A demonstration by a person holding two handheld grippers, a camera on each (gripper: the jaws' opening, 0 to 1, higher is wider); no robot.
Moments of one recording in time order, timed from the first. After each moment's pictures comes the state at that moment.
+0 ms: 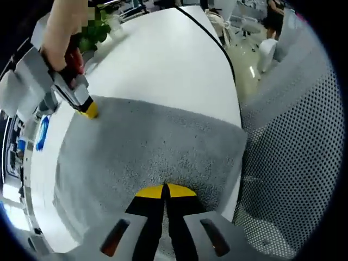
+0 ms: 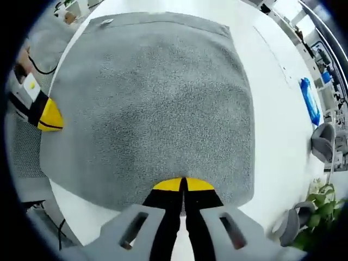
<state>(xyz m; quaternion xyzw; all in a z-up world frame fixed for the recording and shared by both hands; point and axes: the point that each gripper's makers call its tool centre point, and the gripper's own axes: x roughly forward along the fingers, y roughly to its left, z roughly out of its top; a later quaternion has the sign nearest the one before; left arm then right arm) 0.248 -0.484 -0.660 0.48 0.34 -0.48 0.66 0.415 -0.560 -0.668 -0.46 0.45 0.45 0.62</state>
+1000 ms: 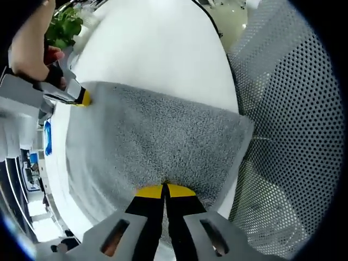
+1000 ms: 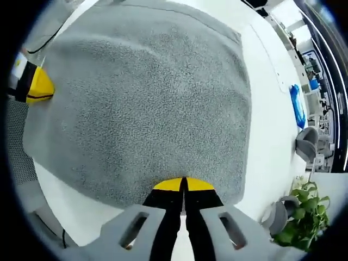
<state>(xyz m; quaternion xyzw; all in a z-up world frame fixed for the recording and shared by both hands) 0.247 -0.446 -0.663 0.58 0.38 -0.41 0.59 0.404 -0.558 -0.669 -0.53 0.44 0.38 0.62</state>
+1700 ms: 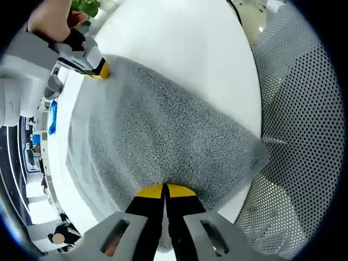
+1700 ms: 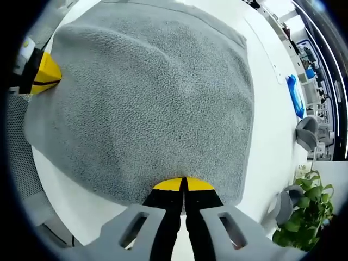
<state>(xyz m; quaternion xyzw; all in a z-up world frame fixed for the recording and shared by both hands) 0.263 -0.416 -0.663 0.57 0.41 -0.36 0.61 0.392 -0.560 -0.668 -0.51 0.46 0.36 0.63</state>
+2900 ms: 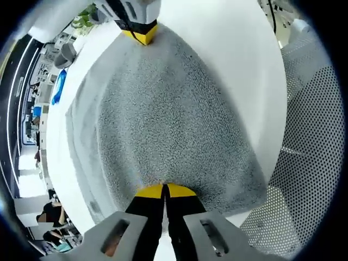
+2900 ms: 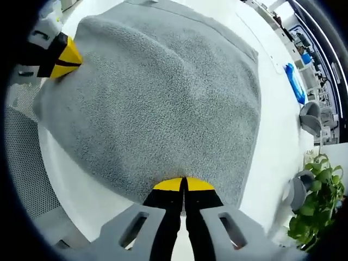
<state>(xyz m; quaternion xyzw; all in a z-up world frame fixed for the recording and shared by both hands) 0.281 -0.379 -0.663 0.52 0.46 -0.31 0.65 0.366 -0.555 -0.668 -0.46 0.48 0.35 0.66</state>
